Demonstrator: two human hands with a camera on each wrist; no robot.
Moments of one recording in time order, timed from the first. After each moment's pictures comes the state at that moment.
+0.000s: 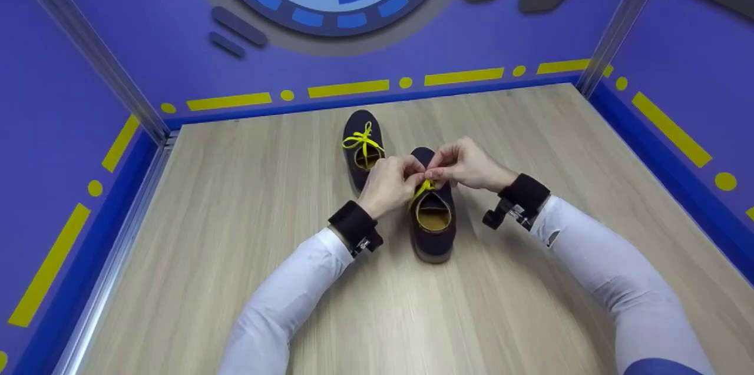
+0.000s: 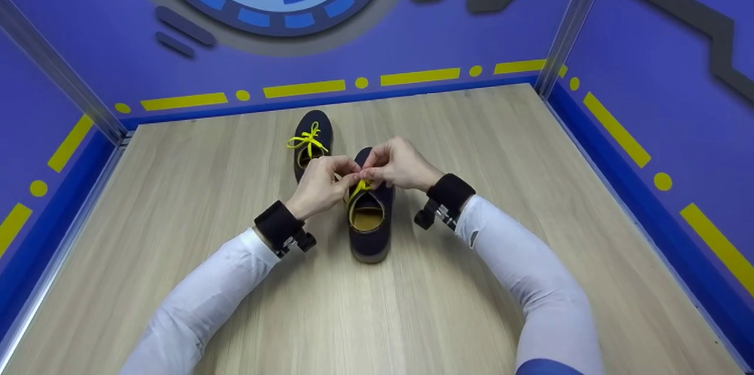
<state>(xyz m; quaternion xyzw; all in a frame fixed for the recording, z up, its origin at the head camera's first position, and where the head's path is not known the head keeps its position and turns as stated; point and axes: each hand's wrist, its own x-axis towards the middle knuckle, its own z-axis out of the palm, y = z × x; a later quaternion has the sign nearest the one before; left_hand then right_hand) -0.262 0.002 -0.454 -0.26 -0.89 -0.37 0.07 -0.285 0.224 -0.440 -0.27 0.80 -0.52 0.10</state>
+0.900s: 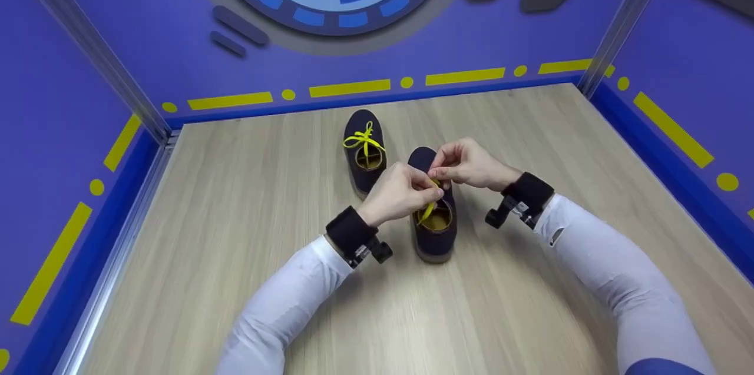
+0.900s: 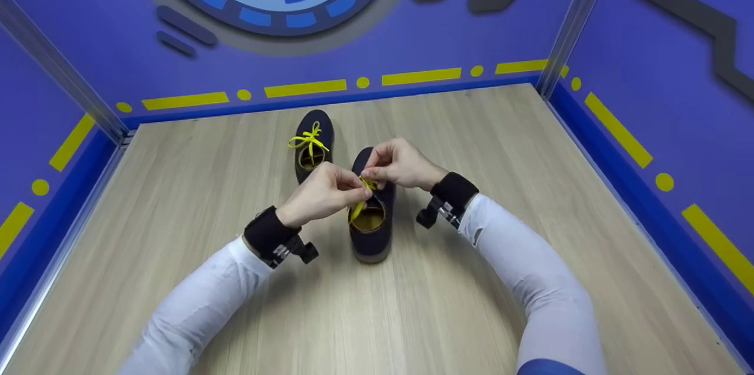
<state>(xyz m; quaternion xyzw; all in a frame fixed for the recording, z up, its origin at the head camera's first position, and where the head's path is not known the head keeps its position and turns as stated) -0.228 0.002 -0.424 -0.30 -0.84 -0.45 -0.05 -0.278 0.226 -0.430 -0.29 0.76 -0.56 0.14</state>
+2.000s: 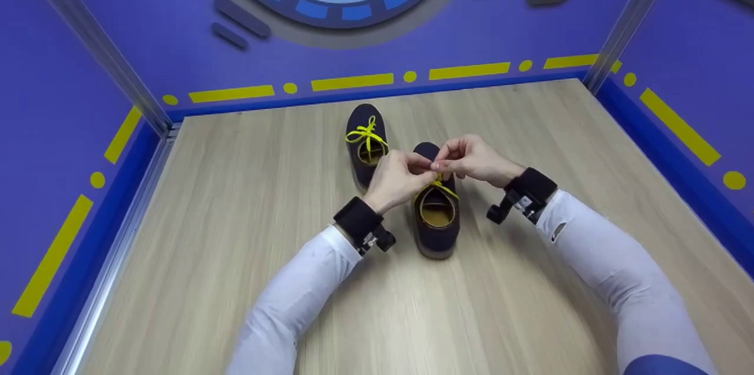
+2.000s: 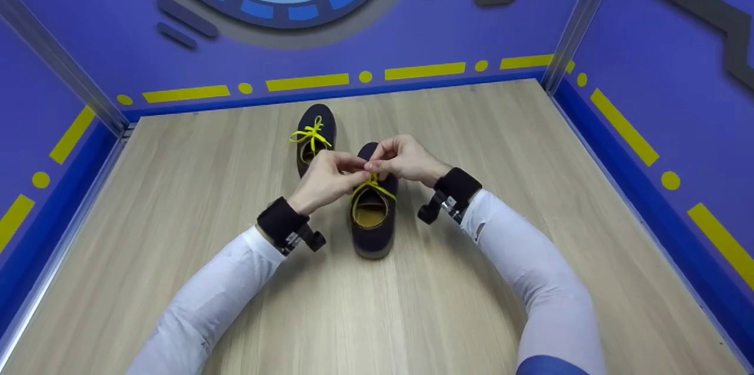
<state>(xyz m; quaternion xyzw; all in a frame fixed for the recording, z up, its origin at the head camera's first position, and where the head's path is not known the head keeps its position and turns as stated) -0.255 0.004 -0.444 -0.20 -0.86 -0.46 0.01 -0.292 0.230 -0.446 -0.20 0.77 -0.58 0.17</state>
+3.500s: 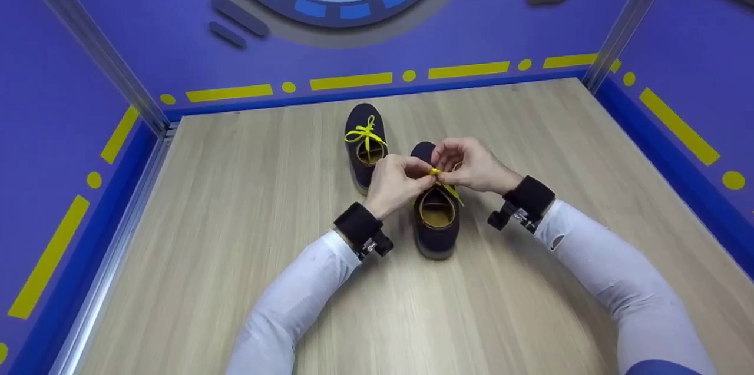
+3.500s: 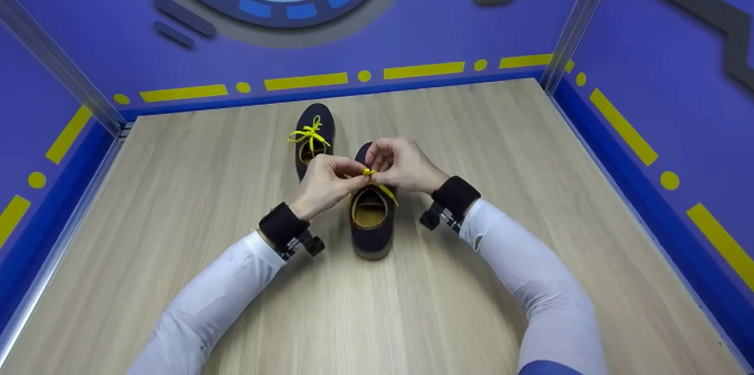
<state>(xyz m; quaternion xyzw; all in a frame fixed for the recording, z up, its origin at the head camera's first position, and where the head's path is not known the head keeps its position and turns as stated) -0.255 0.005 -0.461 -0.23 -0.84 -0.49 0.06 -0.264 0.220 -0.423 -0.33 0.79 -0.51 0.06</state>
